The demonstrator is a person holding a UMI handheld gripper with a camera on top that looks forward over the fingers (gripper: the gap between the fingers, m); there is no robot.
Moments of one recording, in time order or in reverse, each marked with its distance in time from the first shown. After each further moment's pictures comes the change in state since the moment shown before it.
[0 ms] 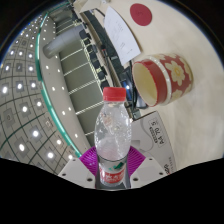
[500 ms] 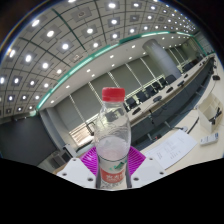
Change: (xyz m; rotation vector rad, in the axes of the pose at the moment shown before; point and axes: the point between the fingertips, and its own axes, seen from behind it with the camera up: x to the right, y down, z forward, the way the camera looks) arm -0.153 -0.107 -0.053 0.147 0.141 -1.383
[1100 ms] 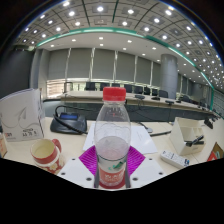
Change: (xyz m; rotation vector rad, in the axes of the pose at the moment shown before) arm 0.227 0.106 0.007 -0.214 0.280 -0.602
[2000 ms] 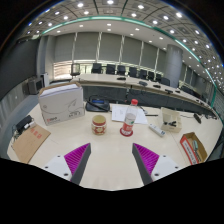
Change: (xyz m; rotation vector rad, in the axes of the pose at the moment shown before) arm -0.087 -0.026 -0.353 -0.238 -0.030 -0.052
